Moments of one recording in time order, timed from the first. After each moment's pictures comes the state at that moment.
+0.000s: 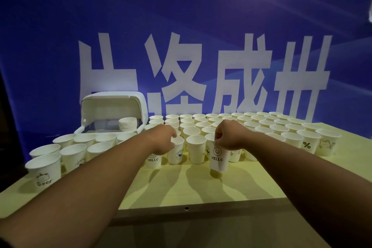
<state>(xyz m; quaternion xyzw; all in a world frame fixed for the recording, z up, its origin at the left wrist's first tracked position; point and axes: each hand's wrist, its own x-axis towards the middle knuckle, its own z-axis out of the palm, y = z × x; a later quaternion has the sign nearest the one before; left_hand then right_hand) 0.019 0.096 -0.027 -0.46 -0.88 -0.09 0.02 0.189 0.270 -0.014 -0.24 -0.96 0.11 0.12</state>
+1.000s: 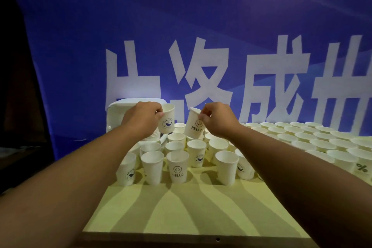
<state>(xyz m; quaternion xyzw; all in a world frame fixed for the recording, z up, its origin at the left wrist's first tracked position) -0.053 0.030 0.037 -0.33 -0.89 -0.22 0.24 0.072 0.224 0.029 -0.15 -0.90 0.23 0.34</state>
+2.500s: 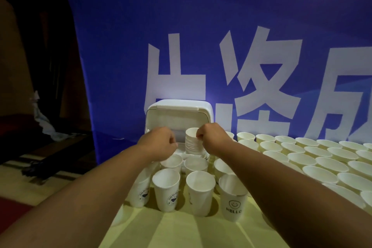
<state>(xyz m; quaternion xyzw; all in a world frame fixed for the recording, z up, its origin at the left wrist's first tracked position) -0.178 -0.019 -0.010 -0.28 -0.94 -0.20 0.08 -0.138 0.171 -0.015 -0.07 -0.98 0.10 0.18</state>
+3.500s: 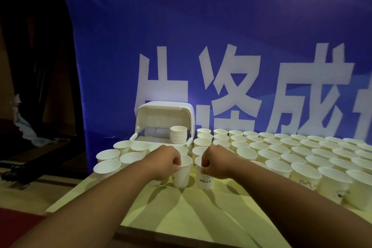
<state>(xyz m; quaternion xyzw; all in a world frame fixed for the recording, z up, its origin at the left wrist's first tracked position) -0.056 -0.023 -0.041 -0.38 -0.91 -0.15 0.03 0.035 0.163 -0.035 -0.07 -0.99 0.09 0.05</state>
